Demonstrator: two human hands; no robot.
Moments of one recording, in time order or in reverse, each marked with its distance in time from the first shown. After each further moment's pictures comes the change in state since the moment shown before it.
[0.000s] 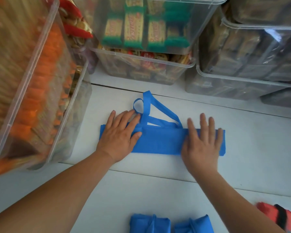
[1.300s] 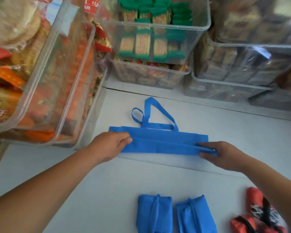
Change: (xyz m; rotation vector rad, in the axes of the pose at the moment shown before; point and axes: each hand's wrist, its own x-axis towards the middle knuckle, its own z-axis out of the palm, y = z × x) left_hand -0.075 -0.022 -0.075 -0.314 -0.301 -0.146; right_hand -0.006 0.085 -0.078 0.221 -0.721 -0.140
